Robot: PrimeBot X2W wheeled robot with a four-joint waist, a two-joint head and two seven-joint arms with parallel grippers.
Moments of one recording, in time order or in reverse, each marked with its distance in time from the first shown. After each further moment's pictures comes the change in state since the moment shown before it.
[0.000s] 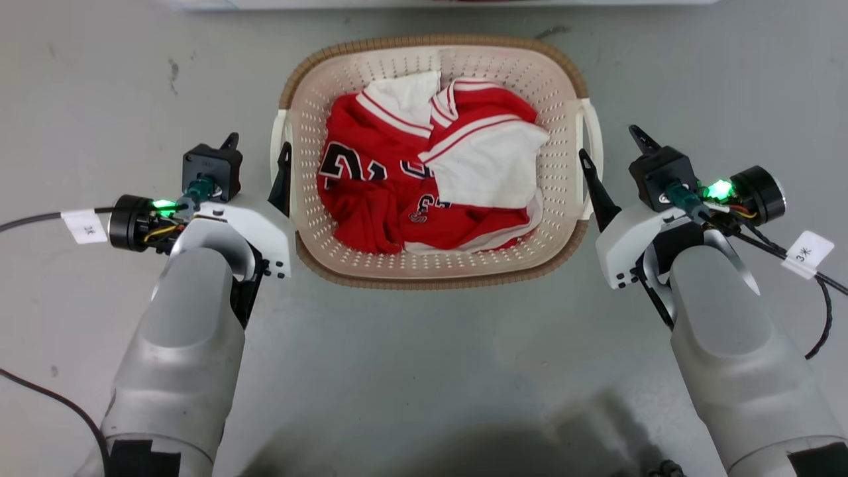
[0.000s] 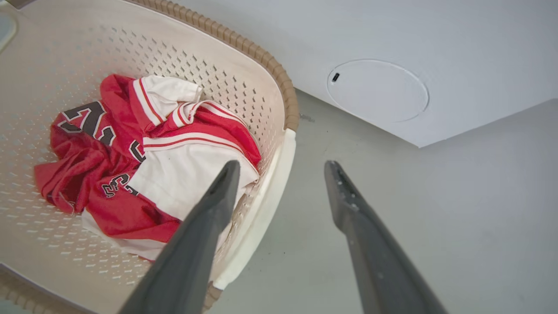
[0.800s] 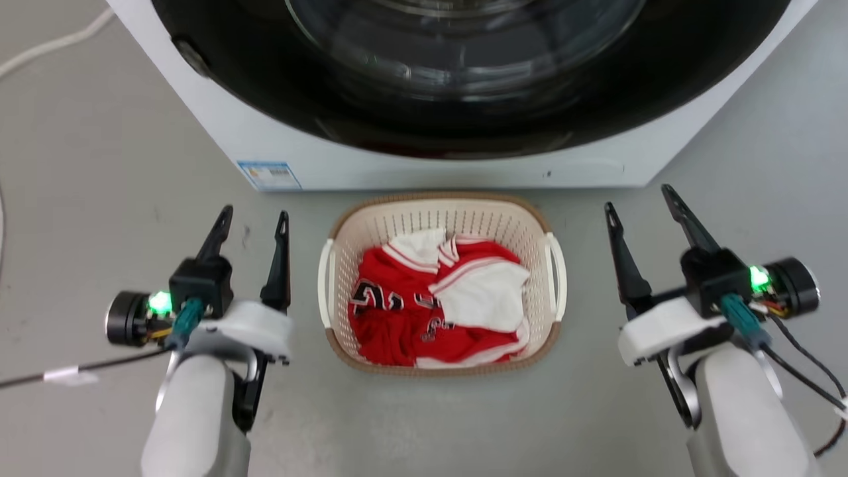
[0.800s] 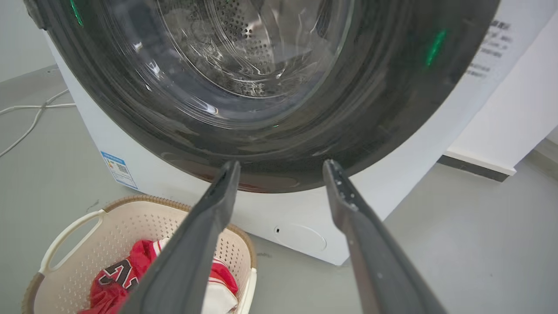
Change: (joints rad) left arm 0.459 -0.043 0.076 -0.574 0.009 0.019 0.000; right arm 0.434 0.001 -0.038 -0.579 0.100 0.000 0.000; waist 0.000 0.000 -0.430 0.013
